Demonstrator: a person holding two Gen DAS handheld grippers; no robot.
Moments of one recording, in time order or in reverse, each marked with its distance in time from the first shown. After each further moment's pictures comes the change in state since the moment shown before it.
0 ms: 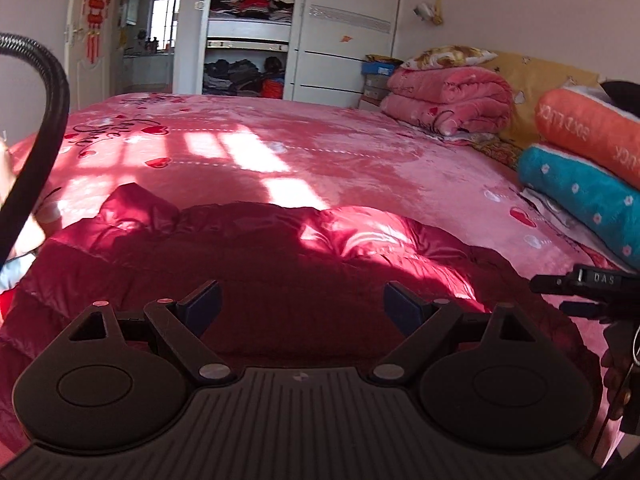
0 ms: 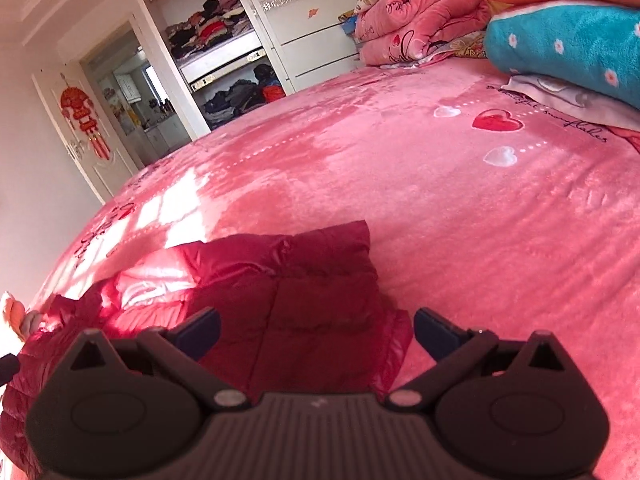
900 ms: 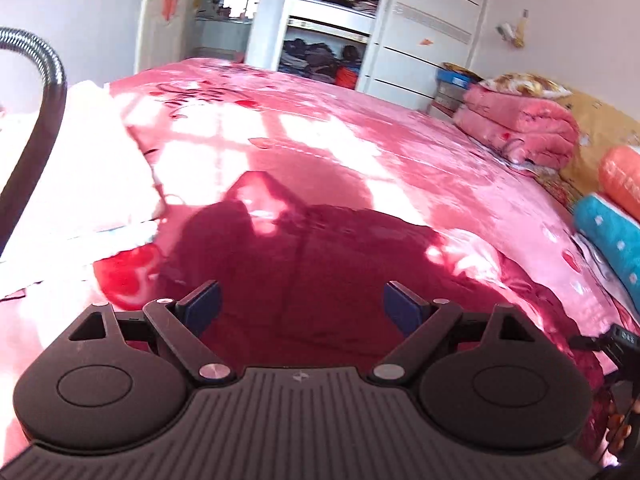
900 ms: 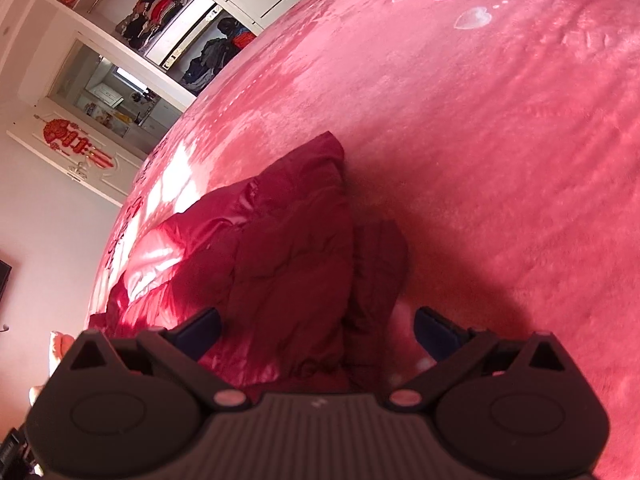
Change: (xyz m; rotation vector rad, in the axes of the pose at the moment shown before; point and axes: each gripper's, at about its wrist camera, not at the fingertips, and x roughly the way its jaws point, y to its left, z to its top) left arm -0.029 0.129 0.011 -0.258 0.059 0.161; right arm 0.025 -0.043 -0.009 0.292 0.225 0.130
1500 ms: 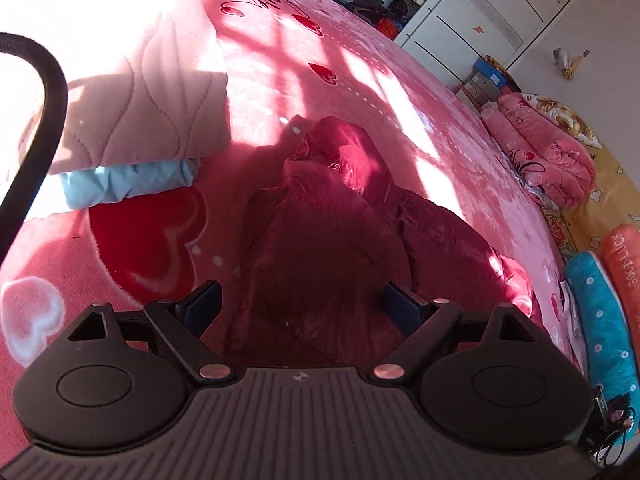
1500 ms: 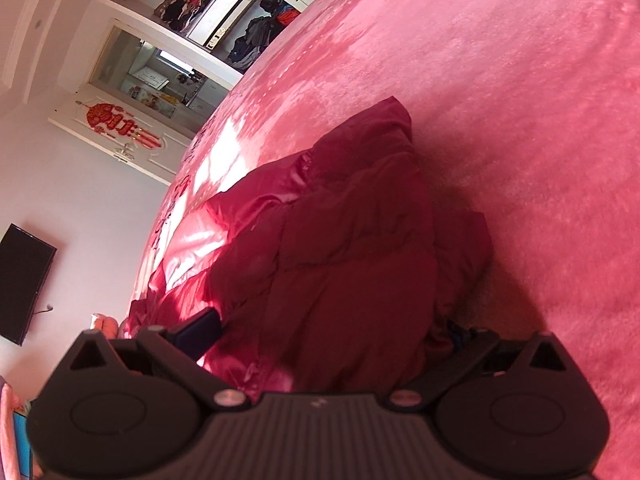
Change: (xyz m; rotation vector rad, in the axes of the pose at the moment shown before) left arm 0.096 0.085 0.021 -0.262 0.250 -0.134; right arm 0.030 0.005 0.005 0.002 0.075 0.188
